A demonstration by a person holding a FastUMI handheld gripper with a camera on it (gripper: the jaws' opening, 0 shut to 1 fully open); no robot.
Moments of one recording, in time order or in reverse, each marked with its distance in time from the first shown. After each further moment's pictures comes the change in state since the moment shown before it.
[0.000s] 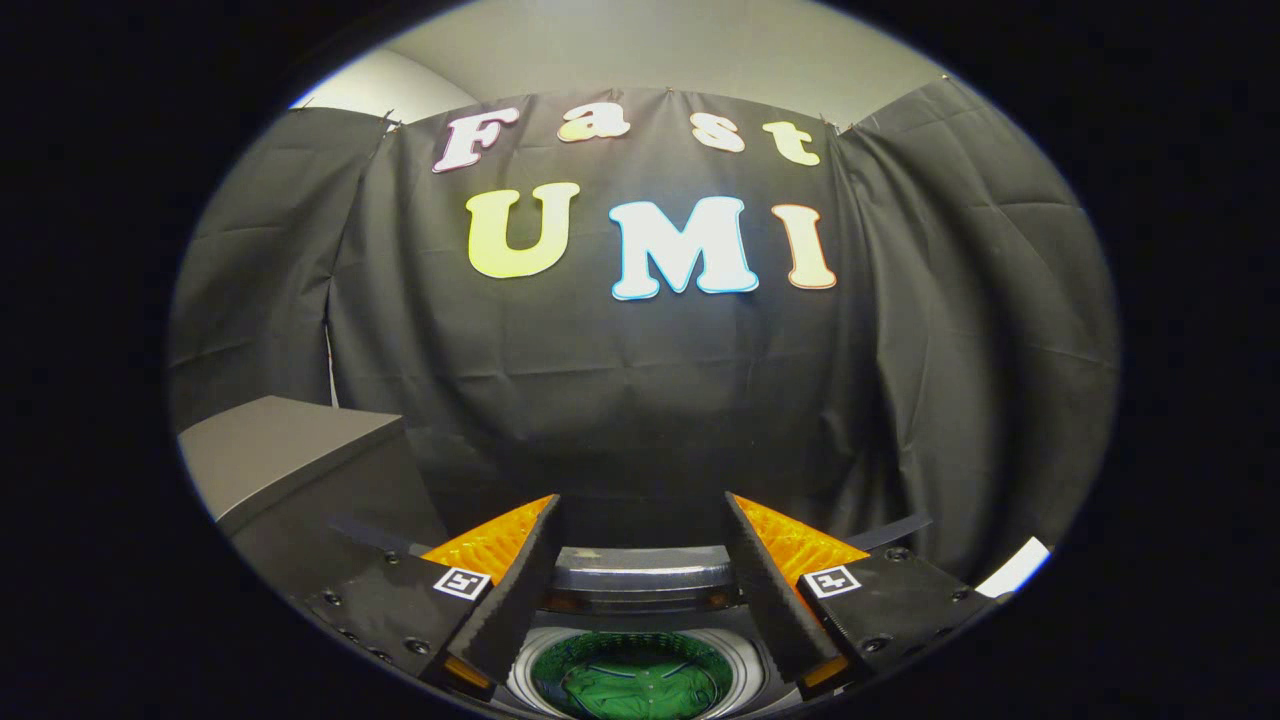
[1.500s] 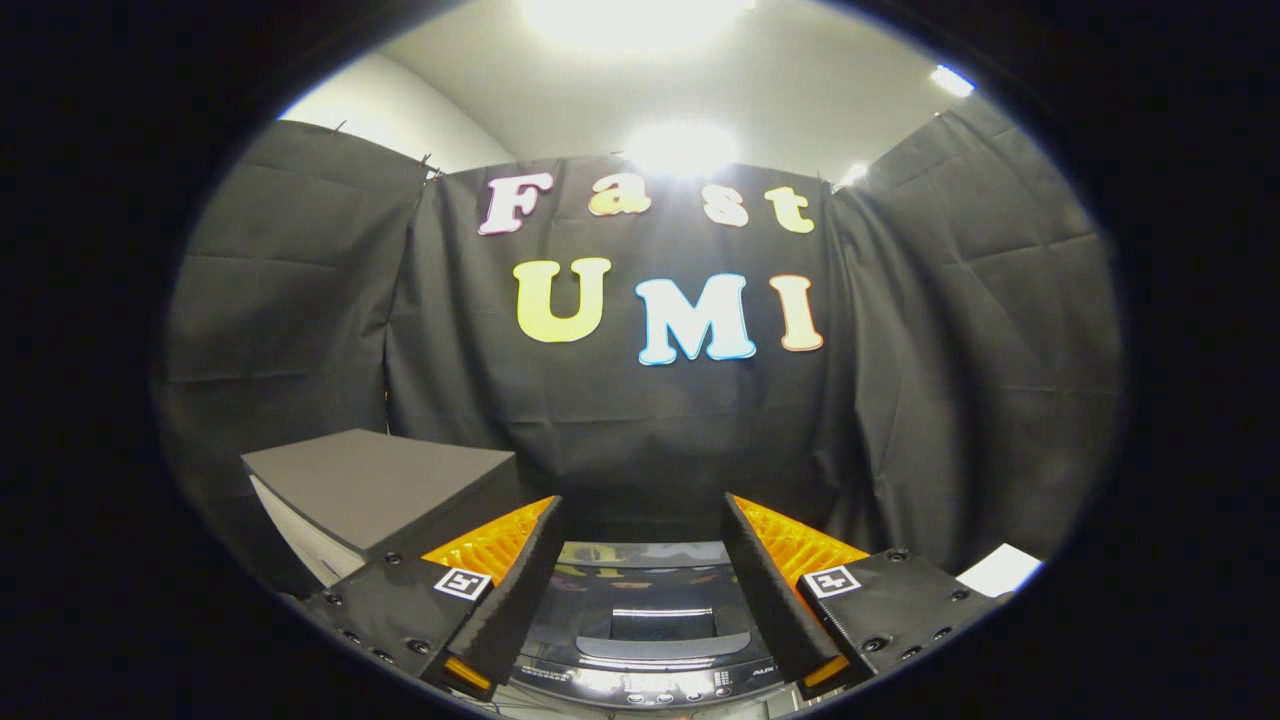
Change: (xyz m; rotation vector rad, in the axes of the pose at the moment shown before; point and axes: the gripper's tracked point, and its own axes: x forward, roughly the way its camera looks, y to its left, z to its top) arm -0.202 0.040 0.055 0.003 -0.179 0.020
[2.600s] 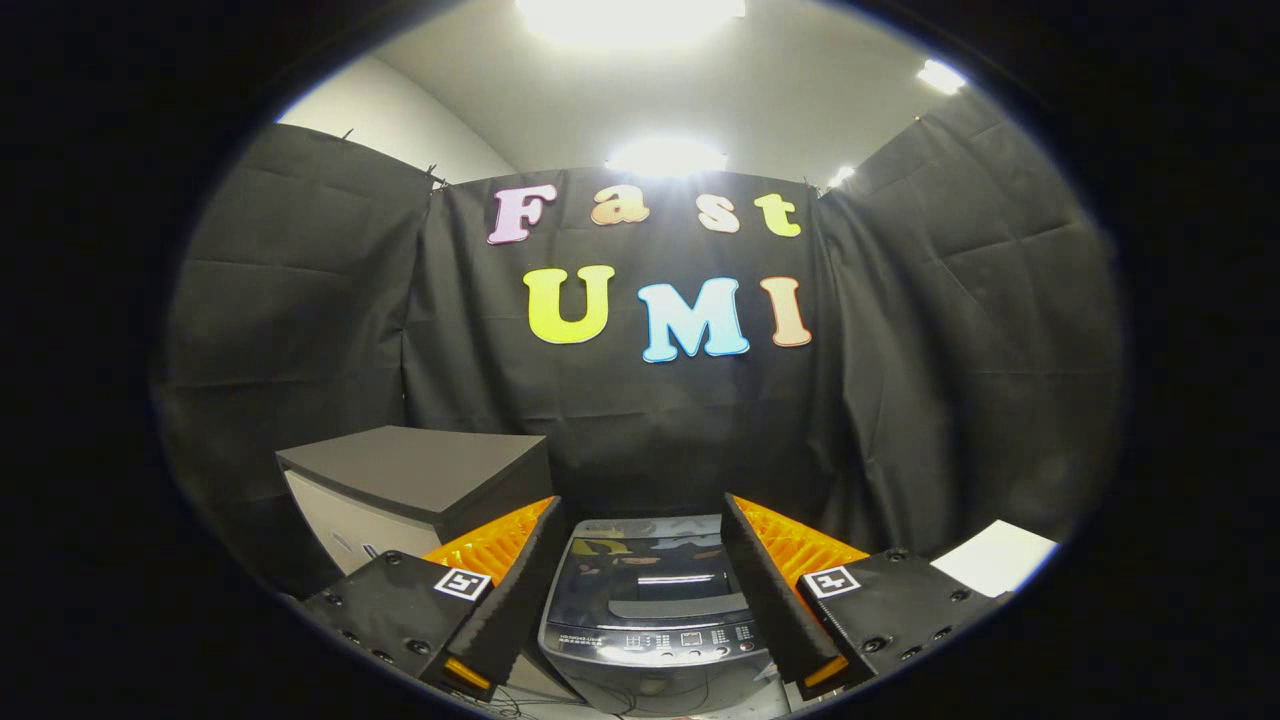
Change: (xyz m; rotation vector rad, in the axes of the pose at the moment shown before) arm -0.072 0.025 -0.027 0.015 0.013 0.008
